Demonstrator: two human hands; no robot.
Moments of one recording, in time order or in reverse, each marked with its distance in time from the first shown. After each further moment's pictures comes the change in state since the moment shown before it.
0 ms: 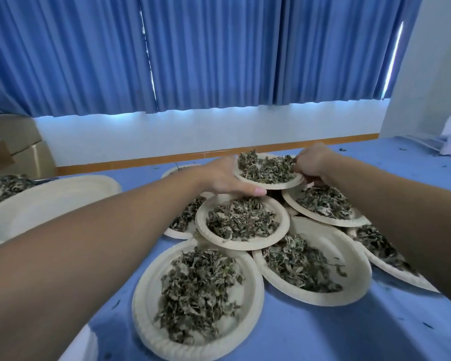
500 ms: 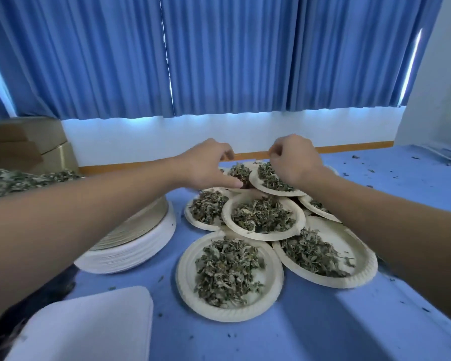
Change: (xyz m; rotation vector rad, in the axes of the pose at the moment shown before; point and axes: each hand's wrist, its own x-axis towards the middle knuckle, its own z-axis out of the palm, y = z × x) left_hand -0.100 -0.005 -0.065 0.316 0.196 0.077; right_hand -0.092 -0.072 0.022 -0.131 0.262 -0.457
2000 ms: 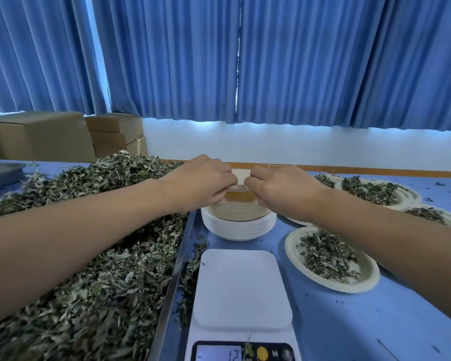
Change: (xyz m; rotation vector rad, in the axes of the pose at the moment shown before) left_hand -0.216 -0.104 -0.069 0.588 0.148 0.233; right_hand -0.098 -0.191 0.033 -0.683 -0.120 -1.098
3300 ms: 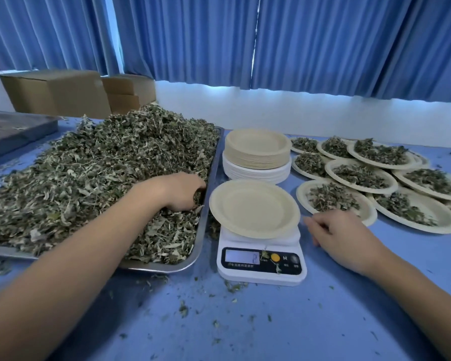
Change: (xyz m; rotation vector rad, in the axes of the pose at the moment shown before) left_hand -0.110 0.043 0.018 -0.397 -0.647 -0.520; right_hand -0.150 -0.104 0.021 0.990 -0.039 0.637
